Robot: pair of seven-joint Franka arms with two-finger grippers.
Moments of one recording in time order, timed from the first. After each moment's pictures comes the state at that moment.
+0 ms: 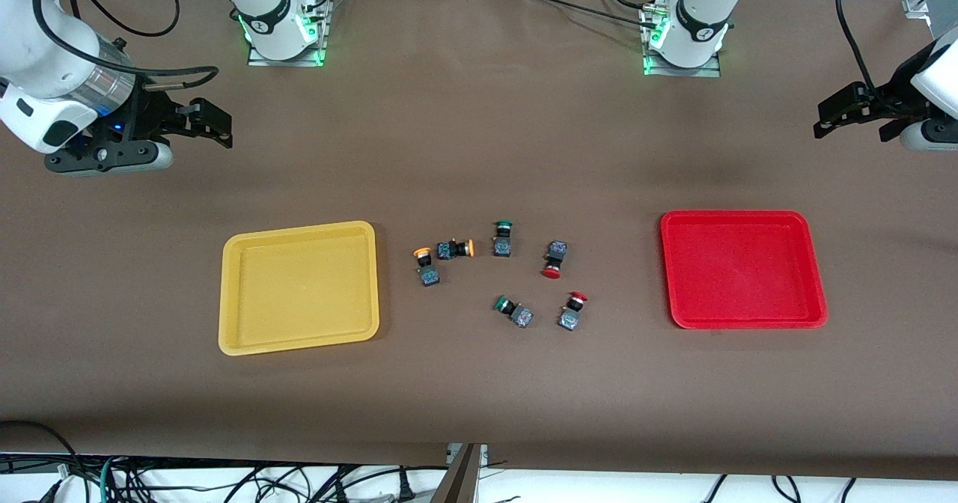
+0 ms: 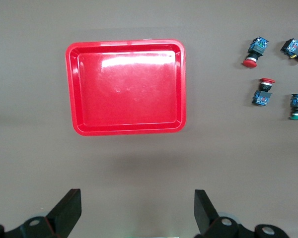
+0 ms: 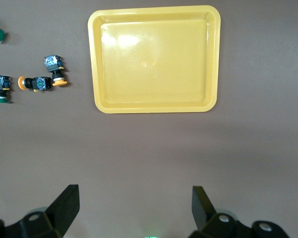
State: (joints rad) left arm 0.12 -0.05 -0.10 -1.64 -0.02 1.52 0.03; right arm 0.19 0.07 0.02 -1.55 0.05 1.53 0.11
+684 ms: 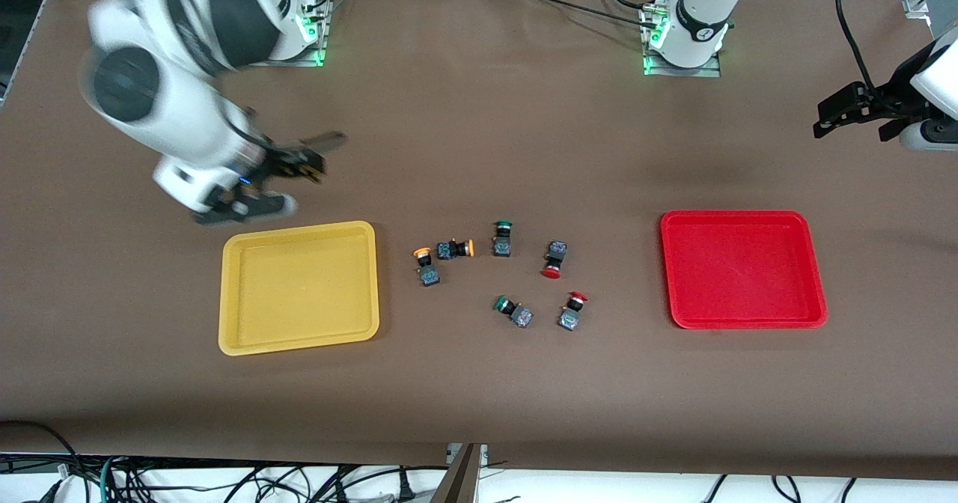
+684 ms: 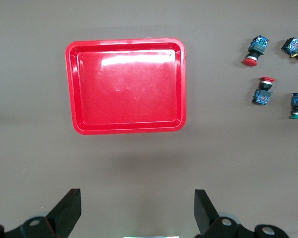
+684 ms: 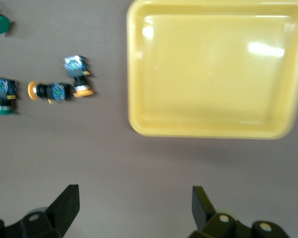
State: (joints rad) left arm 0.12 -0.05 -0.10 -1.64 -0.02 1.51 0.03; right arm 0.39 0.35 0.04 -1.57 0.06 1.81 0.27
